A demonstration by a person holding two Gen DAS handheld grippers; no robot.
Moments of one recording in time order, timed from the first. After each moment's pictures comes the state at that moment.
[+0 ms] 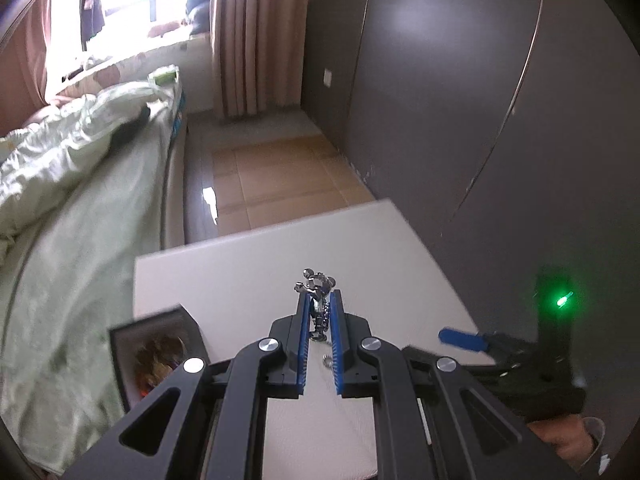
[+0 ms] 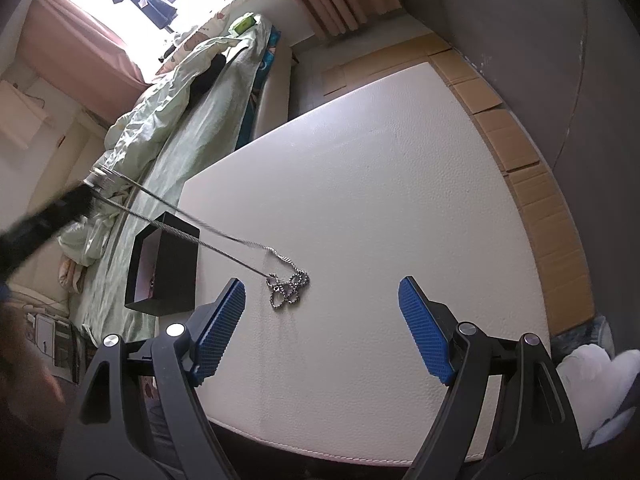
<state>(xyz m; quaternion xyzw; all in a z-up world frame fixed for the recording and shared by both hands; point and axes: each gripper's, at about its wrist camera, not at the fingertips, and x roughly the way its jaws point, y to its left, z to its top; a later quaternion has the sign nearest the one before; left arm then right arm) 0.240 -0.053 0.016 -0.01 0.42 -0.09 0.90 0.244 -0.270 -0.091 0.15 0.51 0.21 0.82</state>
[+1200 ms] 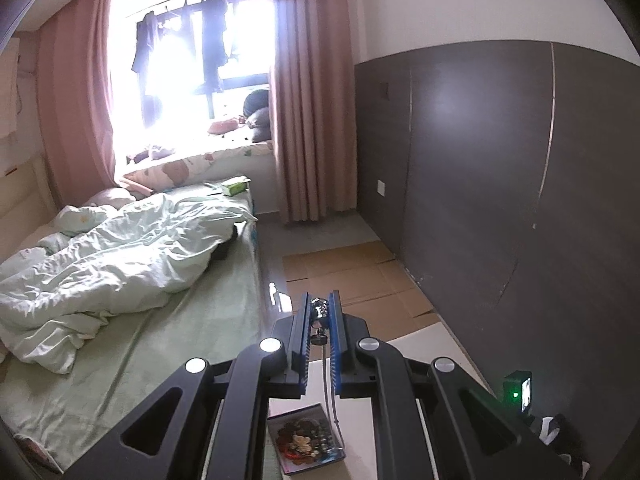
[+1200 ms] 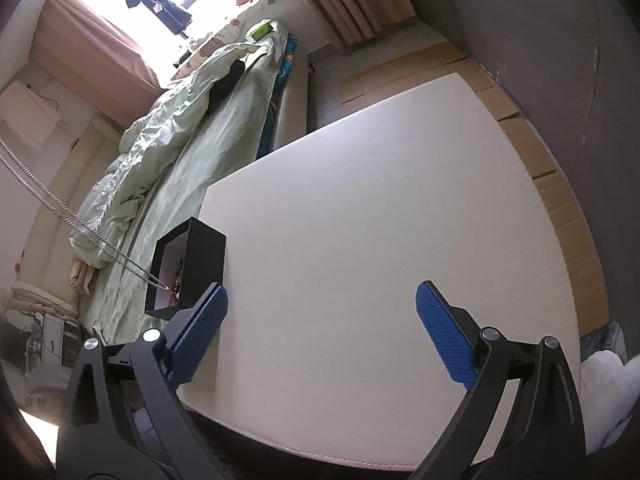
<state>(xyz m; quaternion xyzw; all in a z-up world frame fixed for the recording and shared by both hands) 0.175 0.042 0.226 0.02 0.26 0.00 0.96 0.239 -0.247 -0.081 0.16 0.50 0.23 0.82</state>
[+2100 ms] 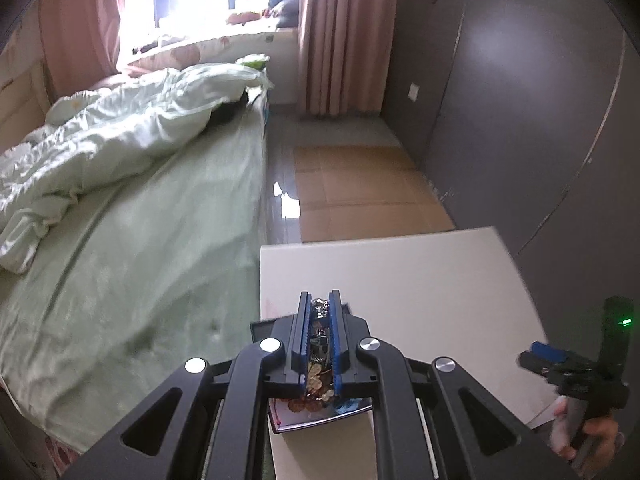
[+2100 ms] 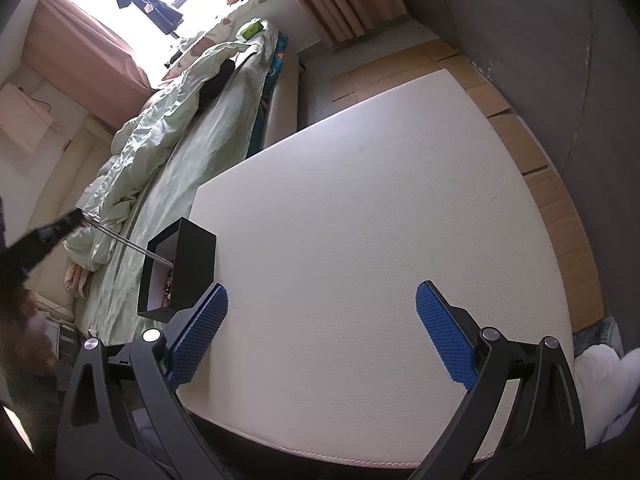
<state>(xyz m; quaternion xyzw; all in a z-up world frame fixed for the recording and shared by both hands) 0.232 0.088 0.013 -0.04 0.43 0.03 0.90 0.240 -0.251 -0.083 0.16 0.50 0.22 0.82</state>
